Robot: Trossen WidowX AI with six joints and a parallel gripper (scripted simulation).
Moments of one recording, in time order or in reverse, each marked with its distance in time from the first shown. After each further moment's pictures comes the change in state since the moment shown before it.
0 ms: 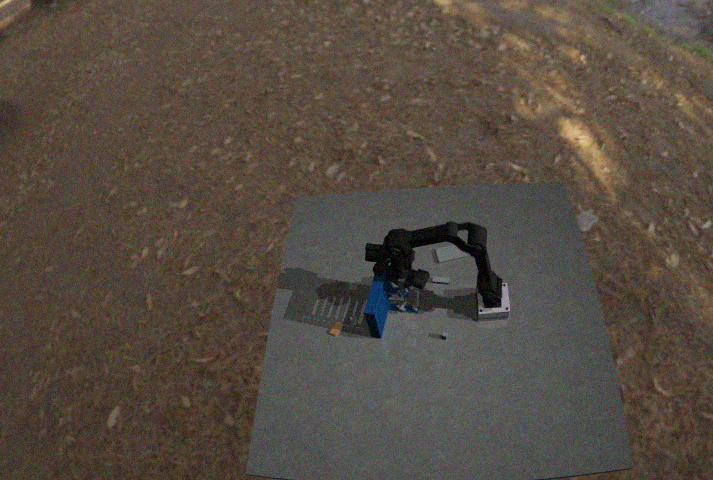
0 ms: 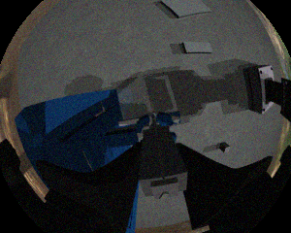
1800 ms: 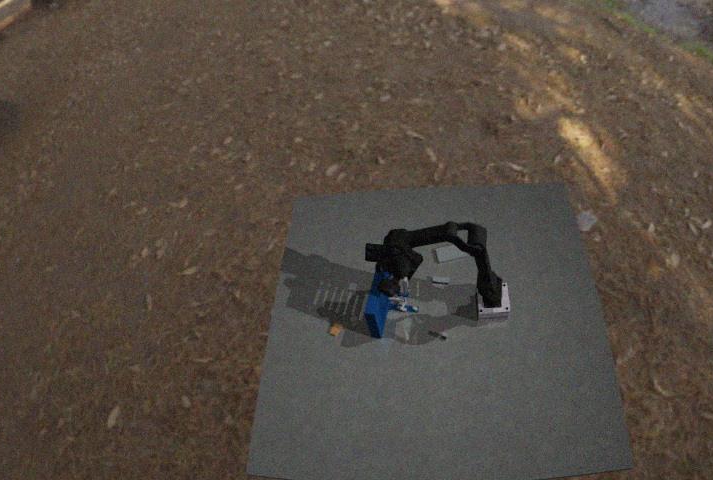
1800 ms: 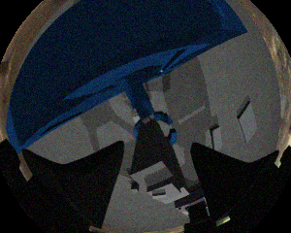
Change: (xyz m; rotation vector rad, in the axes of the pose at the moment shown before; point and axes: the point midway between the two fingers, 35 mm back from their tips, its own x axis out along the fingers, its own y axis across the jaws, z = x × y) arm 0.000 0.001 0.000 -1.354 -0.001 0.006
